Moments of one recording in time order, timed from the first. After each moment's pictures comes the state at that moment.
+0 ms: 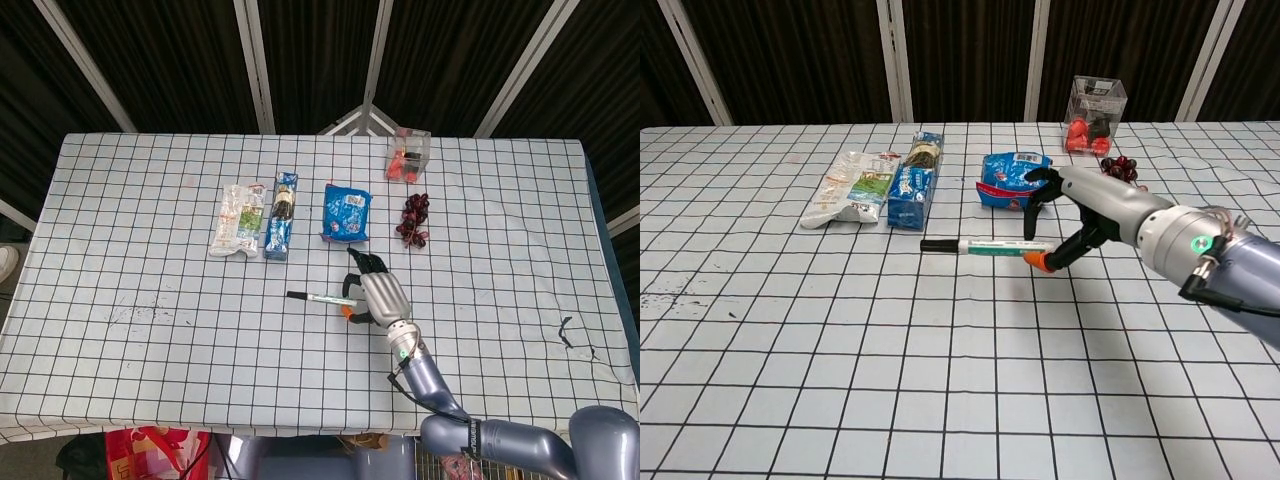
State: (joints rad) left arm 0.04 -1.09 -0.08 -1.57 1.38 1.54 -0.03; right arm 0.67 -1.73 0.25 -1.48 -1.06 1.04 -0.21
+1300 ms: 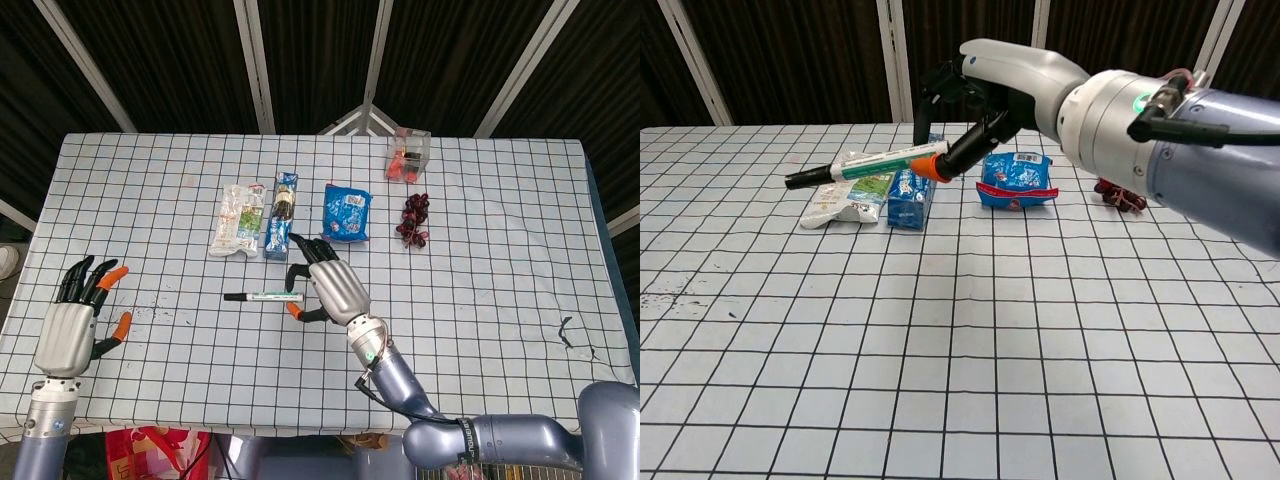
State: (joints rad) left arm -0.15 -1.35 -0.13 -1.73 1.58 1.53 0.21; right arm 0.83 -1.67 0.41 -1.86 -0.87 1.09 -0.43
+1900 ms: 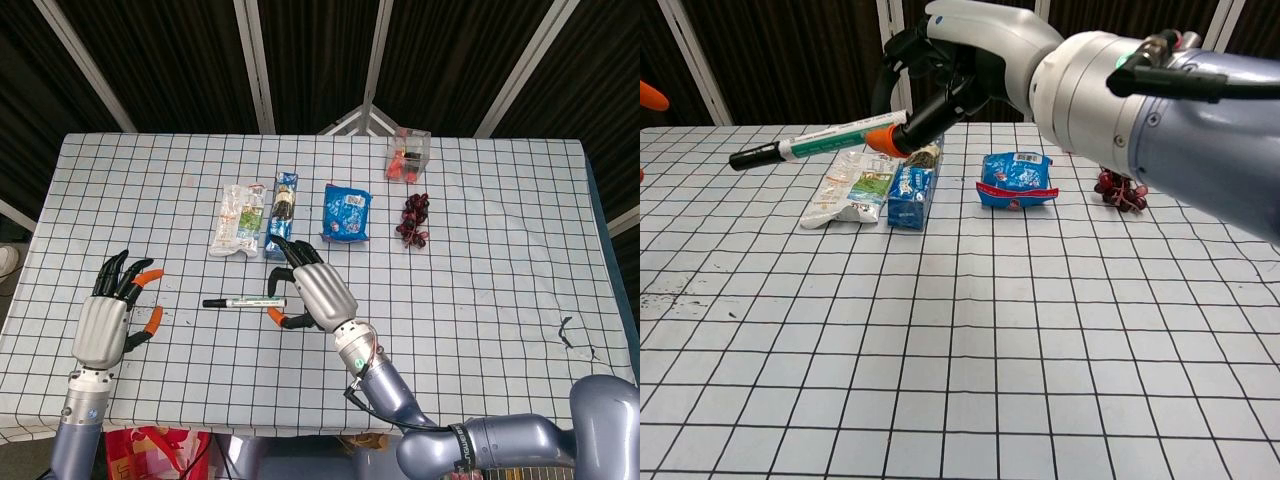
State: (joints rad) left arm -0.22 -1.49 -0.14 -1.65 1.60 1.52 0.21; right arm 0.87 -1.68 0.42 -1.94 -0.85 1.16 -0.44
